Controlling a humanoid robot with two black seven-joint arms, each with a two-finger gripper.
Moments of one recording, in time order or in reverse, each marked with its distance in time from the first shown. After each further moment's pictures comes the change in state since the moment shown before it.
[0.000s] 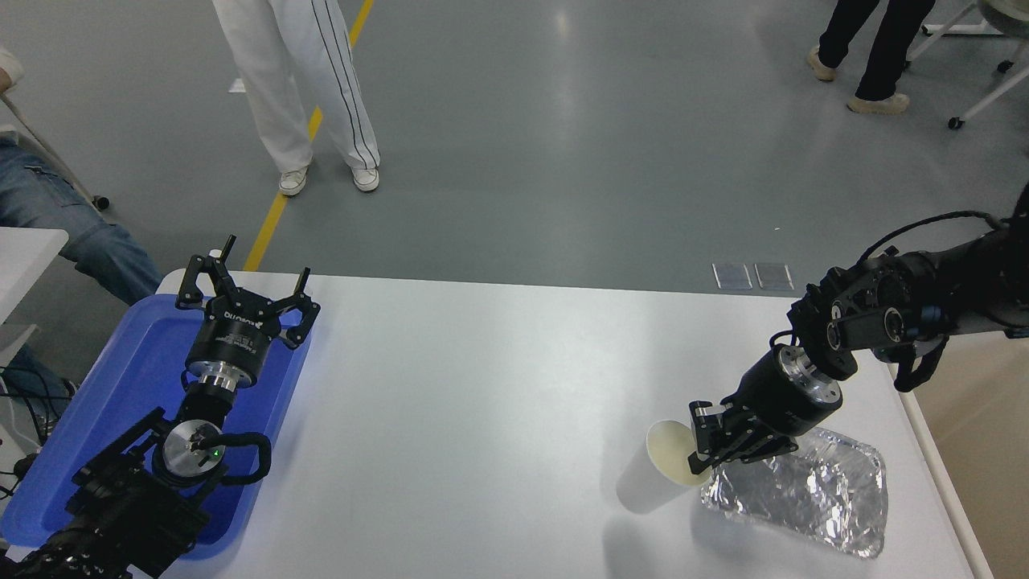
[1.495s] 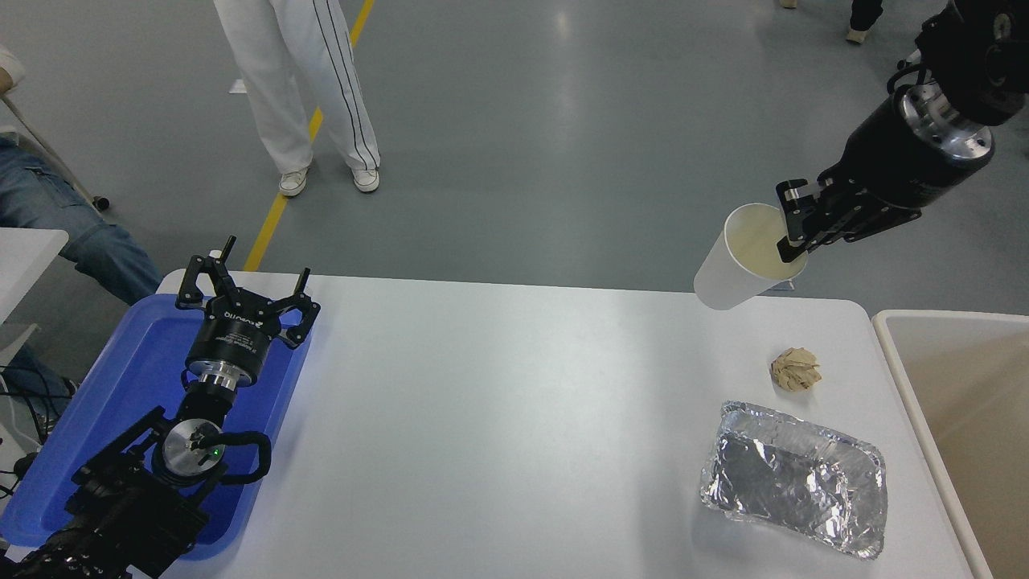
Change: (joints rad) left arm 0.000 0.000 0.000 0.000 0.000 0.000 0.000; right arm 0.490 -0.095 -0.168 -0.012 -0.148 0.081 -0.002
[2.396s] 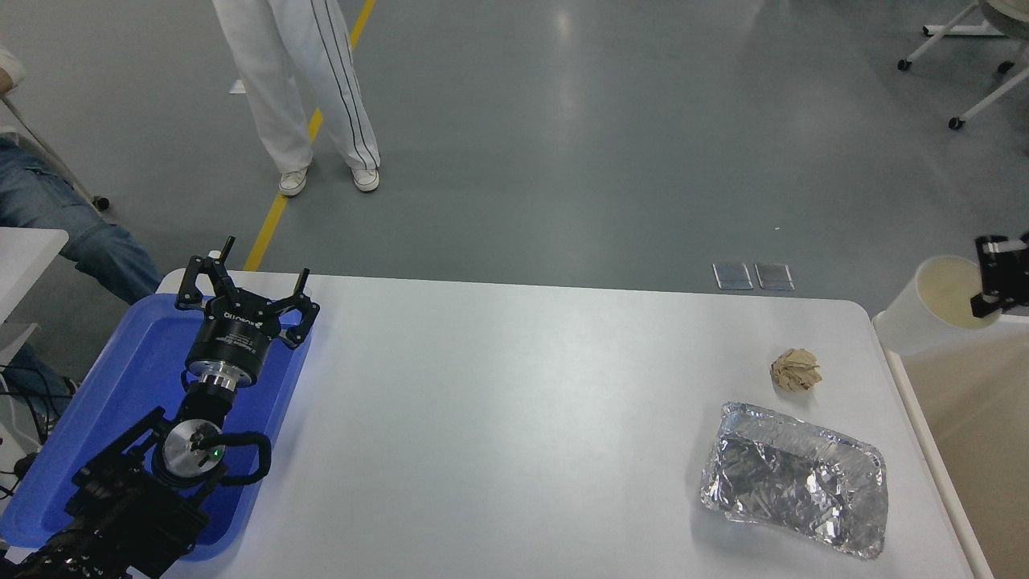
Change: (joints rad) left arm 0.001 0.000 0.000 0.000 -0.001 0.000 -0.002; right arm -0.243 -0.429 -0.118 -0.233 -0.163 0.000 -0.008
